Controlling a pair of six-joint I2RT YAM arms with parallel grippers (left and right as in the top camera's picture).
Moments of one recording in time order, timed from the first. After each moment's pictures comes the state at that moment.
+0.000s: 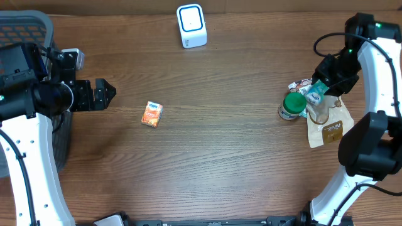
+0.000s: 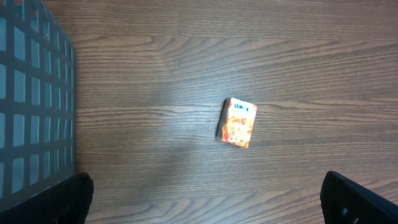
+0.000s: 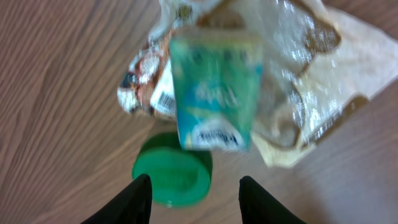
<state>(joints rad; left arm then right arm) 0.30 1.43 1.55 -1.22 0.30 0.21 -0.21 2.04 1.93 -1.47 -0.12 0.51</state>
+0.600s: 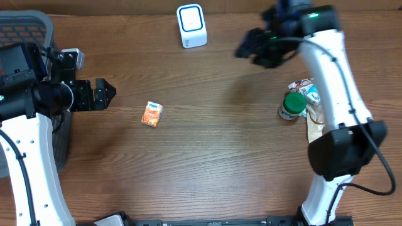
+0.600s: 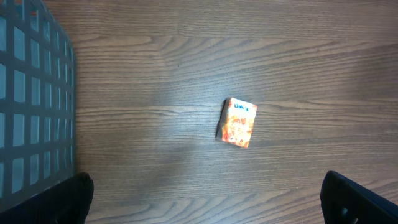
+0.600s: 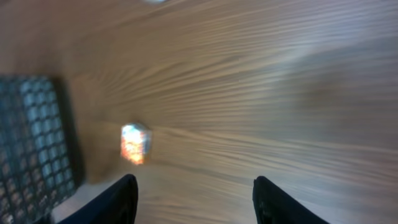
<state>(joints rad) 0.30 1.43 1.55 -1.22 0.30 0.21 0.22 2.04 2.10 -1.25 -0.46 0.39</state>
